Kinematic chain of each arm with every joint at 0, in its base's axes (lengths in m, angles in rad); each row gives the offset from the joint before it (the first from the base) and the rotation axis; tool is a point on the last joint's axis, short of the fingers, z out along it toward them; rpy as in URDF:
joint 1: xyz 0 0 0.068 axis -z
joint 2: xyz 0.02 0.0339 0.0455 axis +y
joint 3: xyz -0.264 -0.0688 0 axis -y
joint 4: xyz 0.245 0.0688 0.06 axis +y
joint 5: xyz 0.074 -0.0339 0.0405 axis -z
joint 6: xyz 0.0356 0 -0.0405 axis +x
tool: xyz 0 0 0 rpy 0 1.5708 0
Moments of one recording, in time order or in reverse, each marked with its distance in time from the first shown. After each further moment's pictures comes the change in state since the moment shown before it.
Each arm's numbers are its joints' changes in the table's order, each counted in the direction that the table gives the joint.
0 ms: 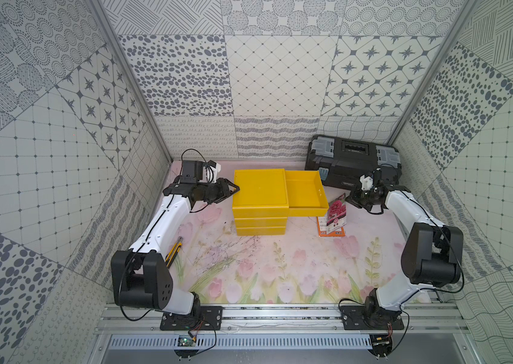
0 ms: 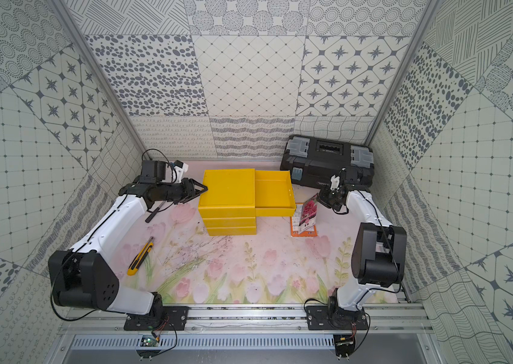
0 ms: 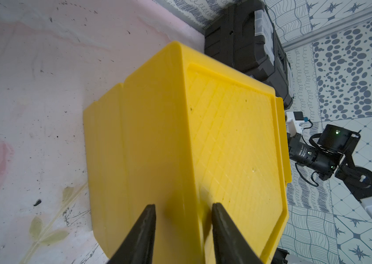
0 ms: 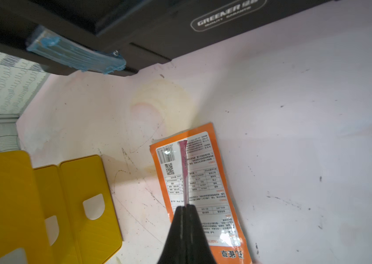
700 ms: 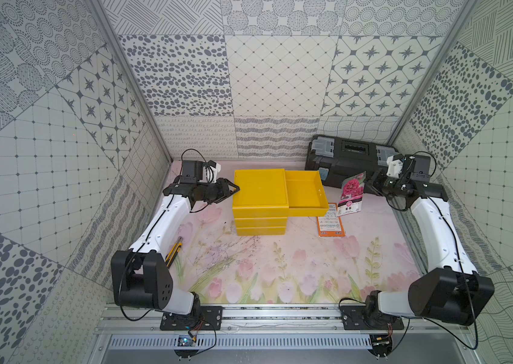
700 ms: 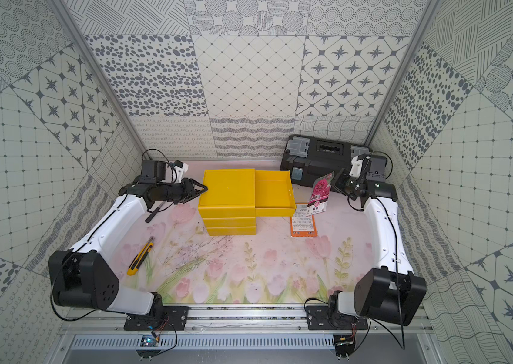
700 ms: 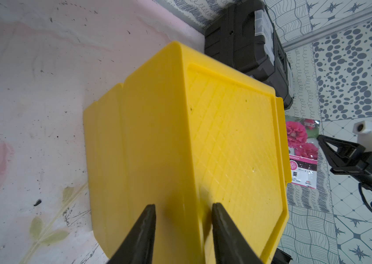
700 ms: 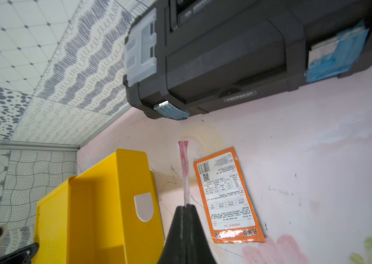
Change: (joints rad) left arm 0.000 0.000 0.000 0.000 -0.001 0.000; right arm 0.069 -0.279 0.123 0.131 -0.046 0.078
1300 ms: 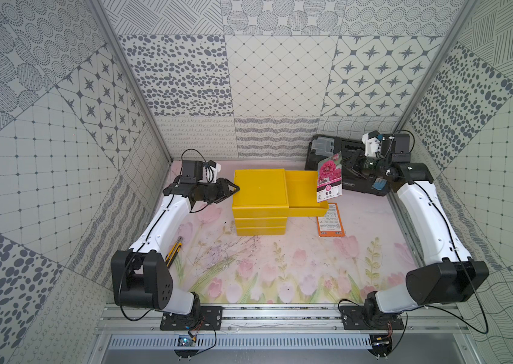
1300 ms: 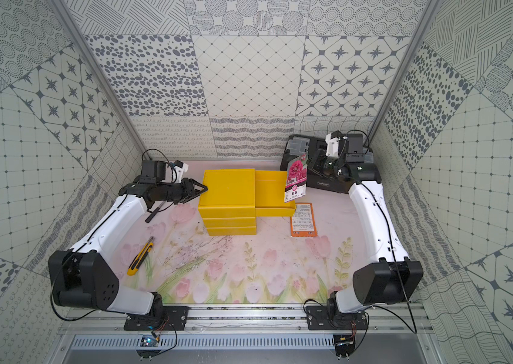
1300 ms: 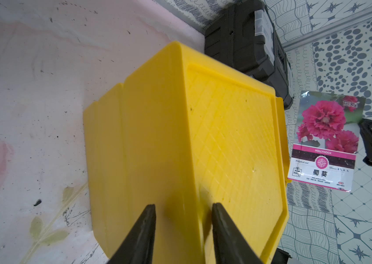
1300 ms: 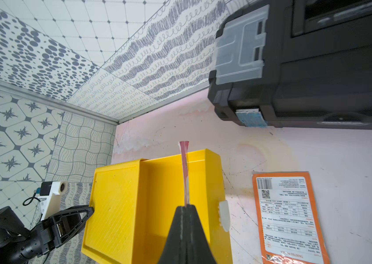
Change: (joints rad) left arm 0.000 0.000 0.000 0.000 0.000 0.000; right arm -0.210 0.095 0.306 0.050 -0.020 0.040
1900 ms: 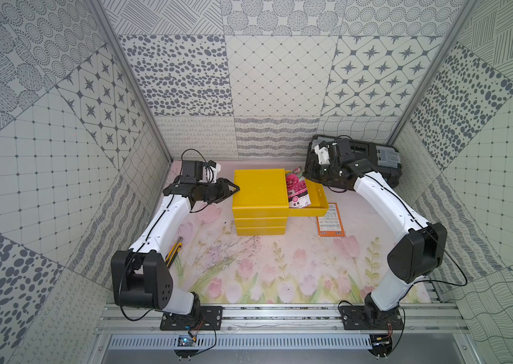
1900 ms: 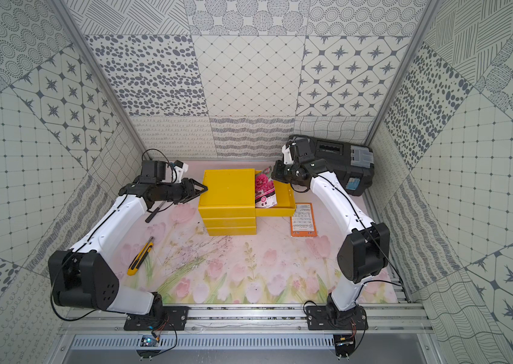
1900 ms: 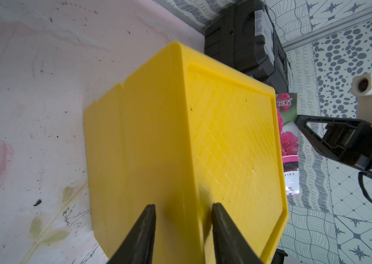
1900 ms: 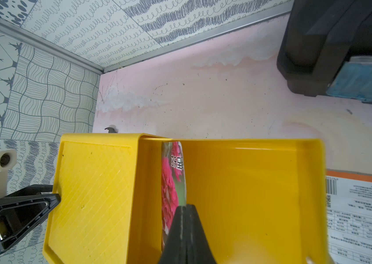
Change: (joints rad) left arm 0.000 0.000 0.000 0.000 0.000 0.000; right arm -0.324 0.238 0.047 -0.047 0.143 0.006
